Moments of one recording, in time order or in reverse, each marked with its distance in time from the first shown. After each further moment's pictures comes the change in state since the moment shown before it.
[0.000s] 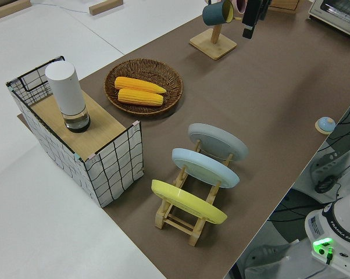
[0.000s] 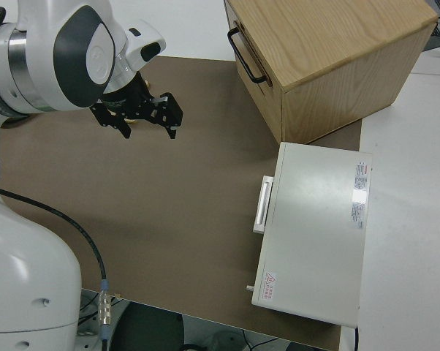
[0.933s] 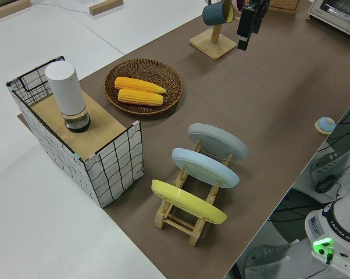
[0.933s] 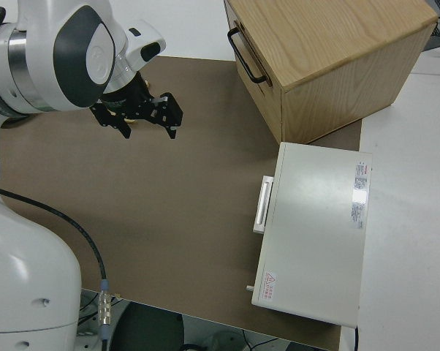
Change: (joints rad) left arm 0.000 0.011 0.006 -0.053 0.091 -0.002 0.000; right arm 0.000 0.000 0.000 0.000 0.000 0.000 0.000
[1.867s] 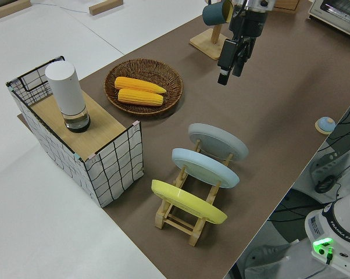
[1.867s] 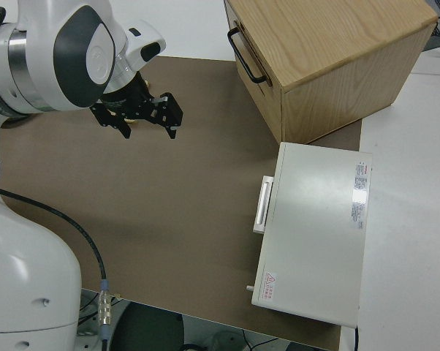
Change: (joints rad) left arm -0.010 -0.032 0.018 -0.293 0.363 0.165 0.079; right arm 0.000 0.000 0.000 0.000 0.000 0.000 0.000
